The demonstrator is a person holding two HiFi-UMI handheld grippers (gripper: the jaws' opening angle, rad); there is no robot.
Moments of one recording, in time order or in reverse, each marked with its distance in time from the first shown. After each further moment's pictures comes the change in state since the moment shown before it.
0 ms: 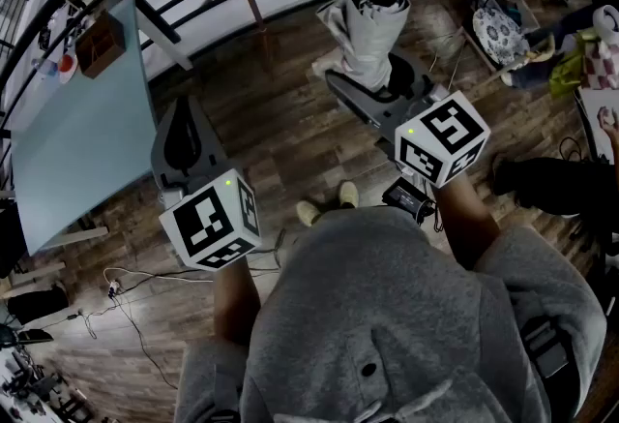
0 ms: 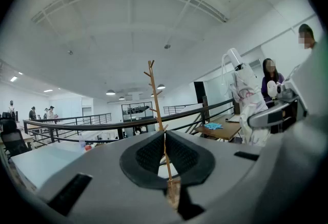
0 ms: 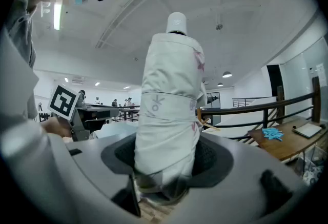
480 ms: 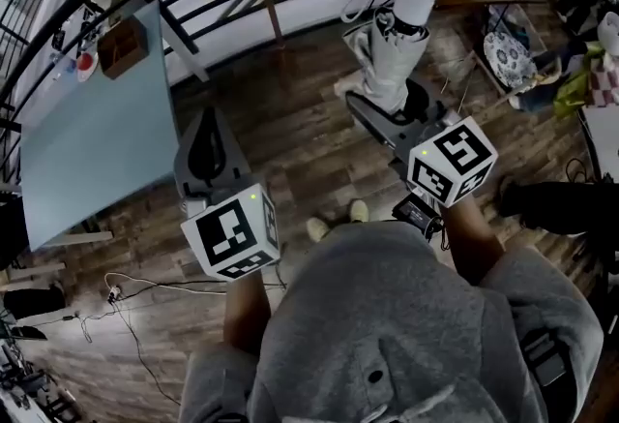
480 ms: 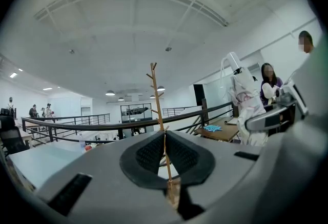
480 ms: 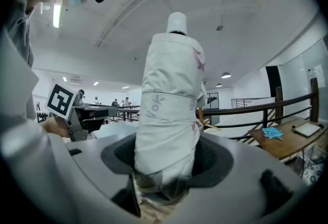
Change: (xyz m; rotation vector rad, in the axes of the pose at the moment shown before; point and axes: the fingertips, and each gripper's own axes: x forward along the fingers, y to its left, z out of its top) left arm -0.028 0.024 -0.005 -0.015 -0.019 -0.024; right arm 0.000 0.037 -0.004 0.007 -0.005 -0.026
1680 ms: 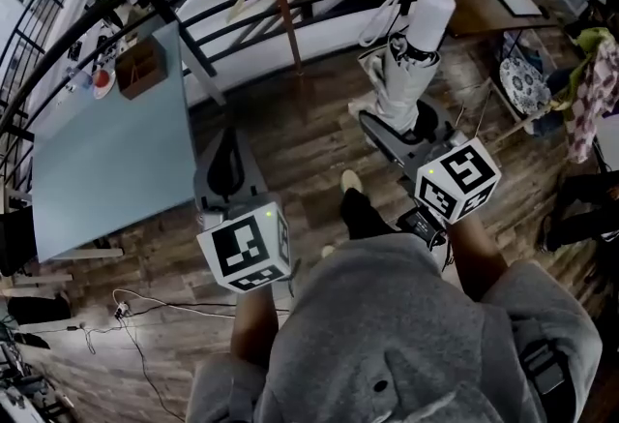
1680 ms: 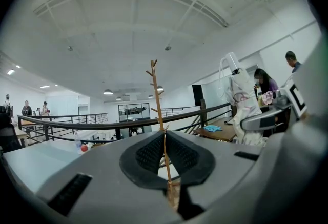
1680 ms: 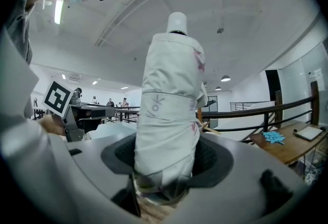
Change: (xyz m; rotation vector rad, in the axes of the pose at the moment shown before) left arm 0.042 0.020 -0.014 -0.009 0.008 -0.034; right arm 0.050 -0.016 -0.004 -0.023 -0.017 -0.024
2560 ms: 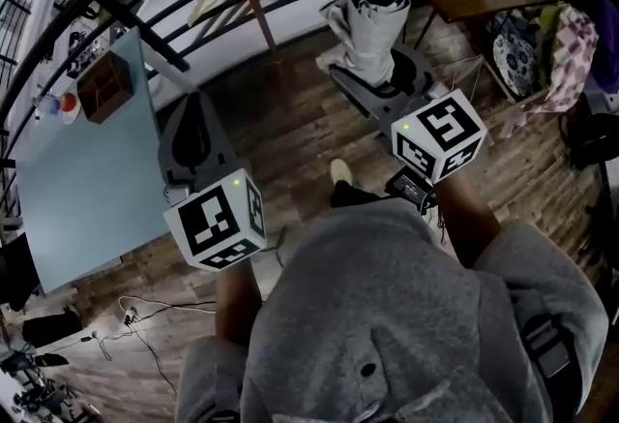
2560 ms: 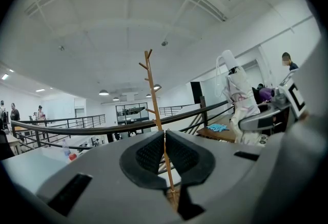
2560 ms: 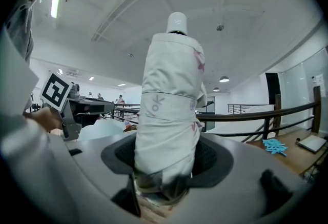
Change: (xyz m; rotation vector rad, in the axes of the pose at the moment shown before) left arm 0.158 -0.008 0.020 0.039 0.010 -0.013; right arm 0.106 -0.118 0.014 -0.040 0.014 -0.028
